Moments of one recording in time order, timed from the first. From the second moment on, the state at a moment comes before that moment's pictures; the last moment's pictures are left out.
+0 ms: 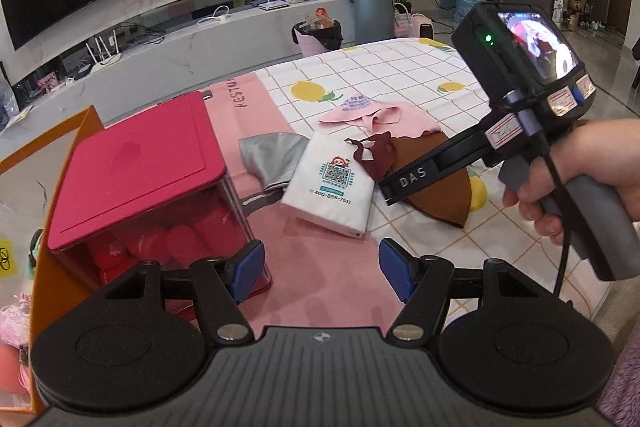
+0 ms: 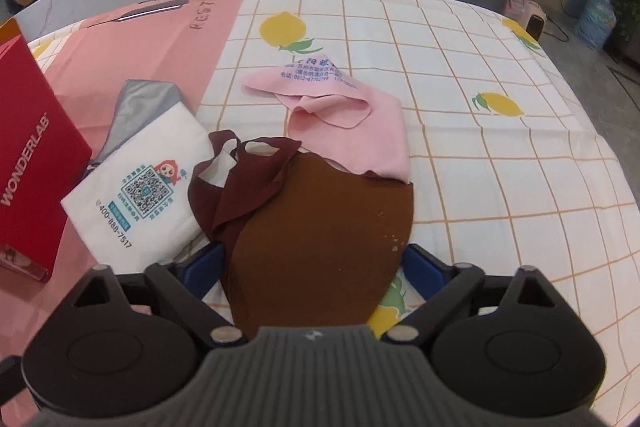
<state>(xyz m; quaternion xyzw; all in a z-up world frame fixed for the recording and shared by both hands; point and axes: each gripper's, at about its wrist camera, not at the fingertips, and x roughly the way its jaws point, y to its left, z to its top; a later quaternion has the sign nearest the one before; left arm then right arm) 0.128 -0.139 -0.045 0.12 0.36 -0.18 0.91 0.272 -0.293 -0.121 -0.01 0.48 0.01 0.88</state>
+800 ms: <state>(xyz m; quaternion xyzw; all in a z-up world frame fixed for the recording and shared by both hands) 0.109 -0.155 -0.059 0.16 0.28 -0.16 0.93 0.257 -0.292 -0.096 -0.12 0.47 0.02 0.87</state>
